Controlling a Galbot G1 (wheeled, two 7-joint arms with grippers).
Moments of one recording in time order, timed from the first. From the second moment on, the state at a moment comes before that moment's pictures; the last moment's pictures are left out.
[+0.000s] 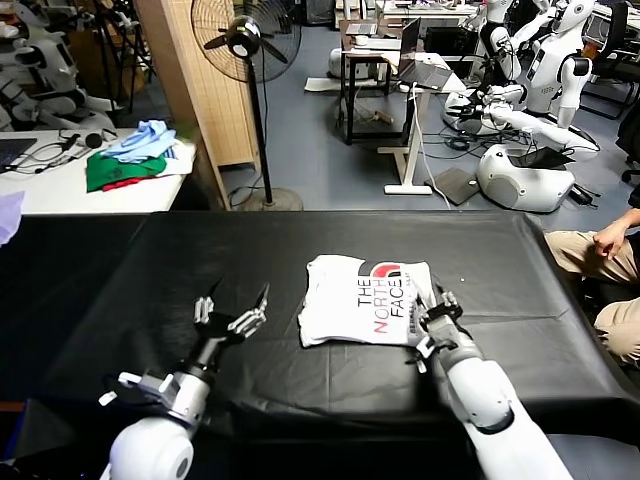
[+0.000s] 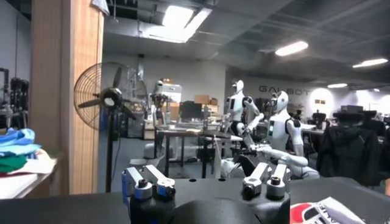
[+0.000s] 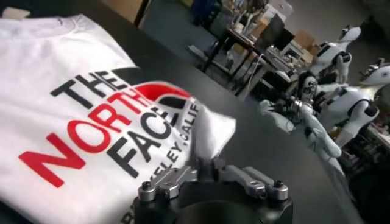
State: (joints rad) left arm 1.46 -1.19 -0.43 -2.13 -0.35 0.03 0.01; right arm -1.16 1.13 0.32 1.90 -0.11 -0.55 0.03
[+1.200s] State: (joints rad) left arm 1.92 -1.05 -0.72 -2.29 -0.61 0.20 -0.21; right arm -1.90 1.18 0.49 2.33 0.07 -0.12 0.25
